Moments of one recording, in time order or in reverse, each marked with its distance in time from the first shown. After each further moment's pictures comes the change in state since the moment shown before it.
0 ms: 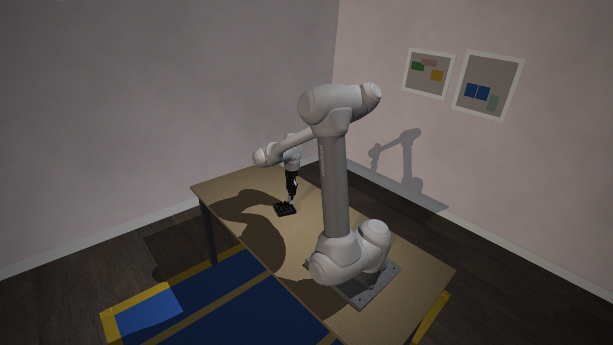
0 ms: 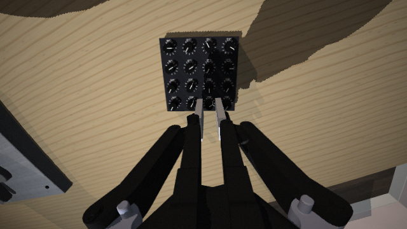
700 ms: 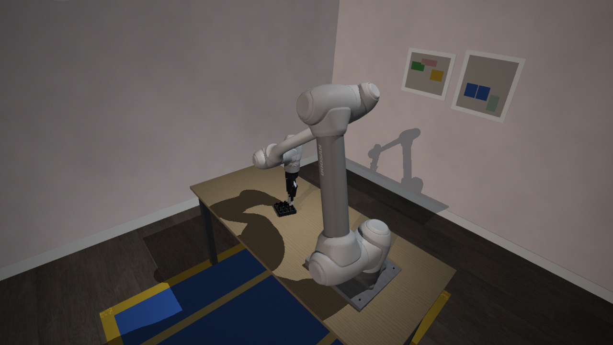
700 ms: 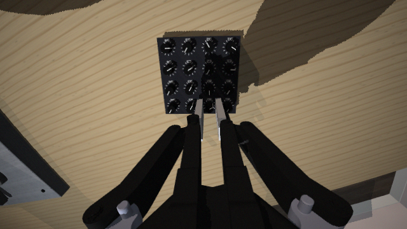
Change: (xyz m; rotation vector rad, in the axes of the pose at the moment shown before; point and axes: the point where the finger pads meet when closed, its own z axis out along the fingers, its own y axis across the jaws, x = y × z) arm 0.000 0.000 0.010 0.000 0.000 0.000
